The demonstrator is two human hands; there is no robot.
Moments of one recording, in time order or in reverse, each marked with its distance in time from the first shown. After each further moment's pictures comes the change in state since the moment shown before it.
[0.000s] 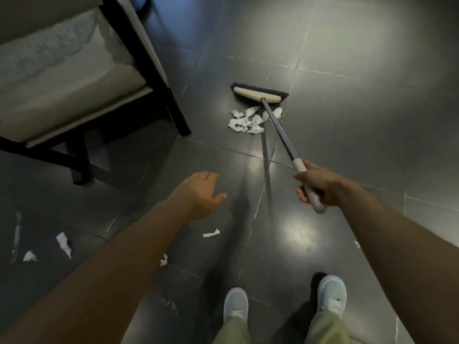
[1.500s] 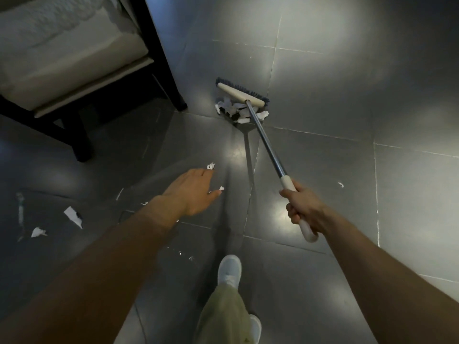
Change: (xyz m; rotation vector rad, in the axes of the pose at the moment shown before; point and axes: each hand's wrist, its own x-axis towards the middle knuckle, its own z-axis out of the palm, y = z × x) left_hand -0.192 -0.055 0.101 0.085 0.010 0.144; right_hand -0.182 0.209 0.129 0.086 0.169 -0.049
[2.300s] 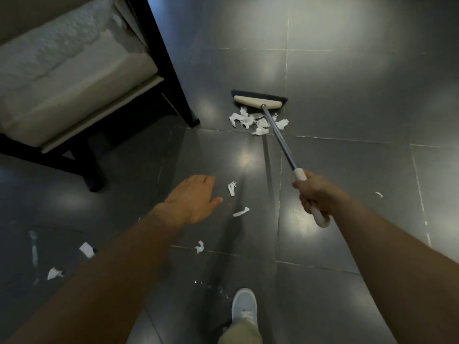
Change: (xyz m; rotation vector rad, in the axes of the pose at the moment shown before) left_hand 0.079 -0.105 -0.040 0.117 -0.033 0.009; right_hand 0.095 -0.088 0.080 -0.095 0.097 0.077
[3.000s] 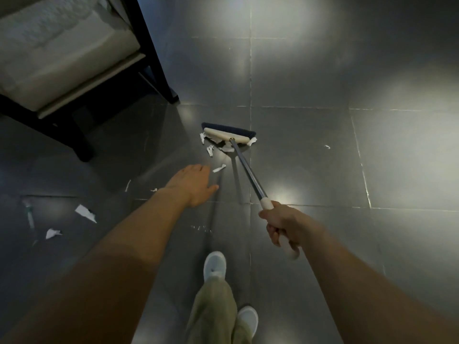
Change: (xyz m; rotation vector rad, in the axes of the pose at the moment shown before) left_hand -0.202 0.075 0.085 0.020 -0.014 0.073; right_hand -0.246 0.211 0.038 -0.013 -0.134 0.107
